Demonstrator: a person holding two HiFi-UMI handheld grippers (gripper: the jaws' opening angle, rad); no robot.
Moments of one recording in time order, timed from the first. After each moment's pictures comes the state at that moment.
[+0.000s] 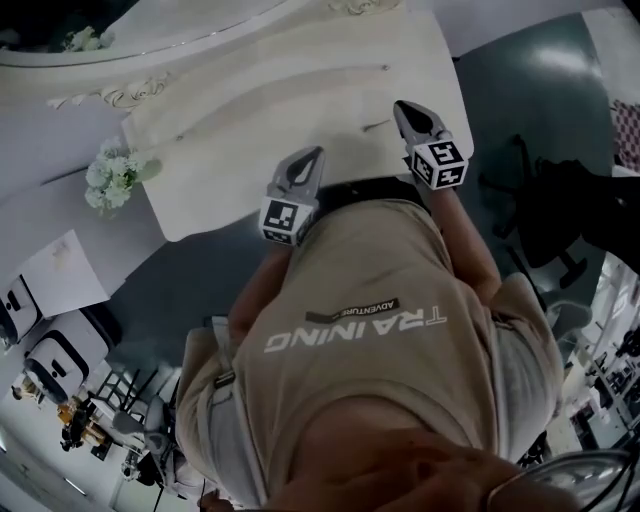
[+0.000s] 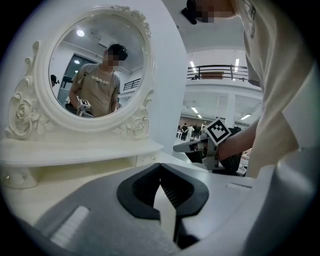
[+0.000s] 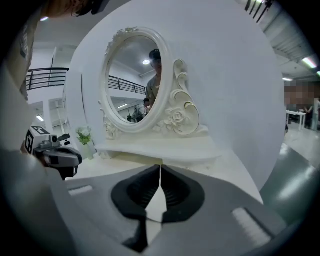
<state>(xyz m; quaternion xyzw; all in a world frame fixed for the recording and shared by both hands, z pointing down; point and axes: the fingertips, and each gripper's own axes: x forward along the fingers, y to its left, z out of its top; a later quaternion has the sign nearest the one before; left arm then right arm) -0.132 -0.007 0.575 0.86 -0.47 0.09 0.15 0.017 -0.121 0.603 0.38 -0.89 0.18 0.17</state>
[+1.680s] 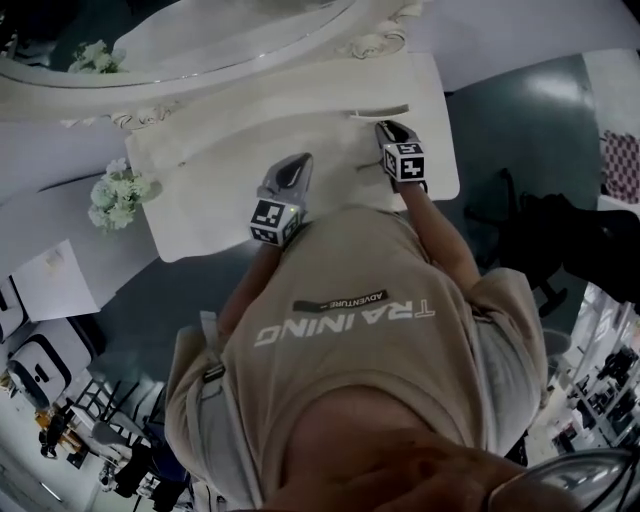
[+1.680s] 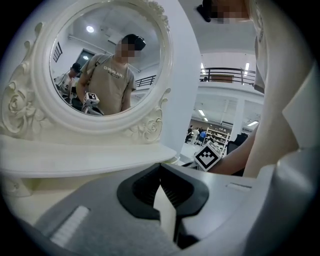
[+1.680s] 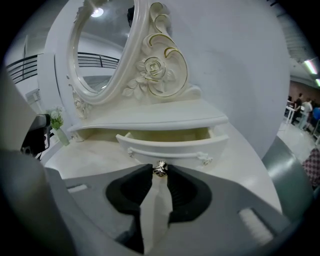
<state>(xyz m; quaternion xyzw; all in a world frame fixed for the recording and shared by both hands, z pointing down) -0.157 -0.084 0.572 0.85 -0.49 0.08 0.19 0.014 -0.198 0.705 0.42 -0.82 0.24 0.29</state>
